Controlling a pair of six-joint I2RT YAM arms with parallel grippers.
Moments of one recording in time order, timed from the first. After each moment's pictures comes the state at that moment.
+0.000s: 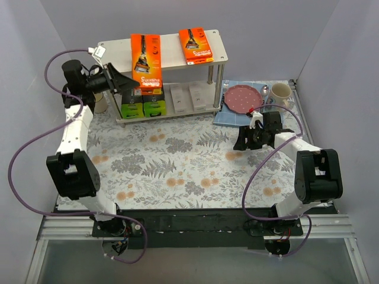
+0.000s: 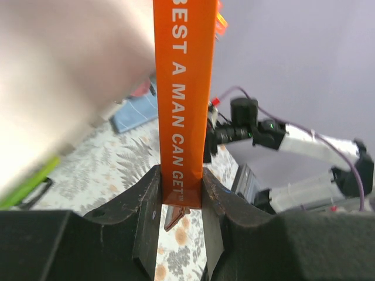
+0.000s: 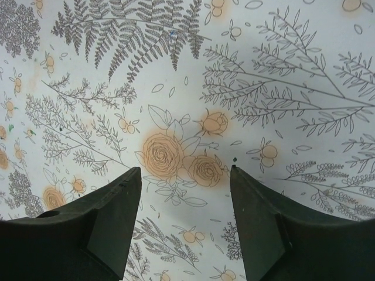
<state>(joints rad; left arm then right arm) 0.15 1.62 1.50 0.02 1.24 -0.64 0.11 1.57 0.88 -0.27 -0.51 0.00</state>
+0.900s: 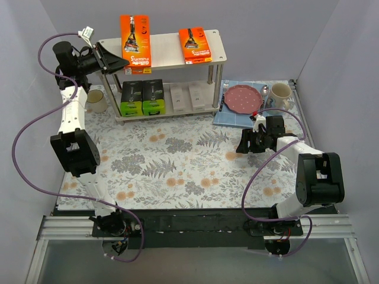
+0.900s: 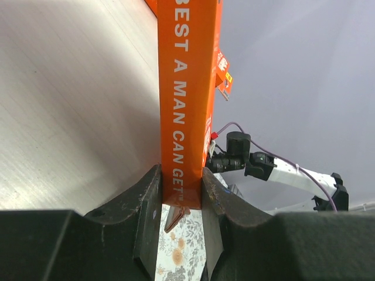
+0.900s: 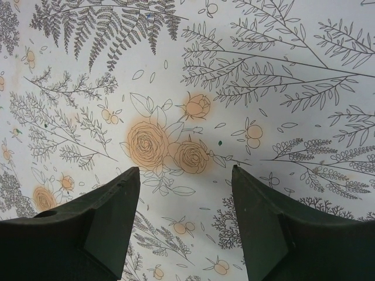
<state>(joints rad) 0.23 1.99 1.98 0.03 1.26 -0.86 0.08 1.53 0.80 -0.24 -0.49 0.02</state>
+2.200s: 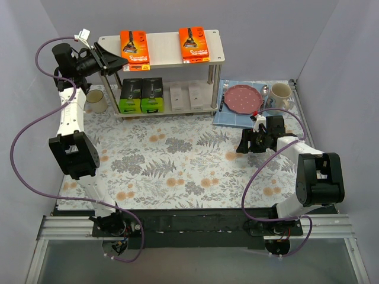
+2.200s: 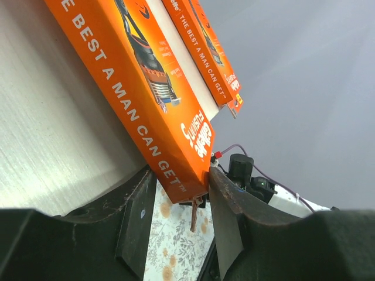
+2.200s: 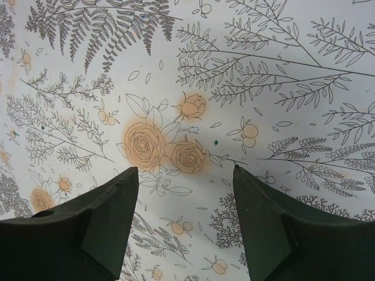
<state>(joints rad) 0.24 1.95 1.94 -0.06 1.14 -0.86 0.07 1.53 0.80 -0.24 -0.48 0.02</state>
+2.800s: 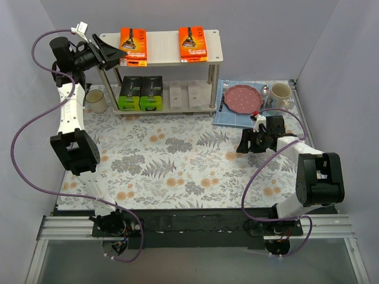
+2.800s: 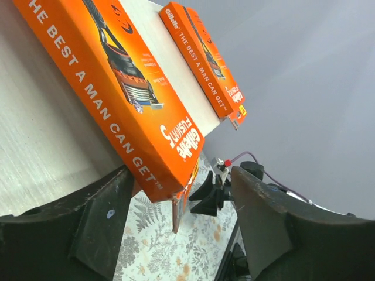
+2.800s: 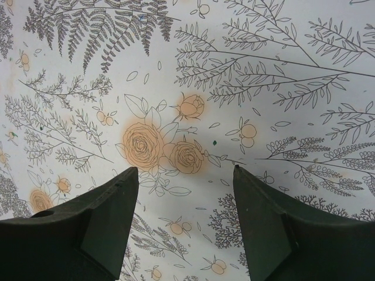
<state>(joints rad) 0.24 2.02 2.10 -0.12 1.11 -0.82 0.07 1.53 0.80 -0.24 -0.48 0.02</state>
